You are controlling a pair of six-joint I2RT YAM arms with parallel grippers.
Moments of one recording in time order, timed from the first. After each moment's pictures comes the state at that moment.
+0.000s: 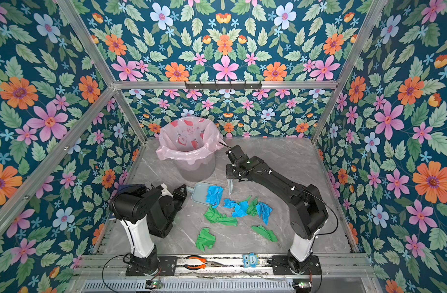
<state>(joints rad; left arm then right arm) -0.34 1.92 0.16 1.55 -0.13 -1.15 0.65 1.76 1.47 -0.65 0.05 0.53</state>
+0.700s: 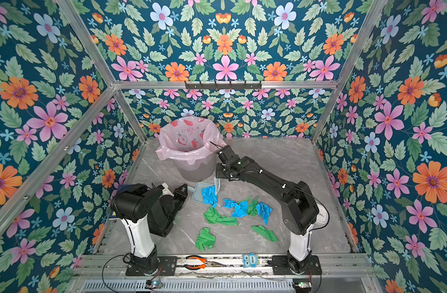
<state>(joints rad) -0.34 1.93 0.18 1.55 -0.11 -1.16 0.71 1.85 1.56 -0.59 0.00 0.63</state>
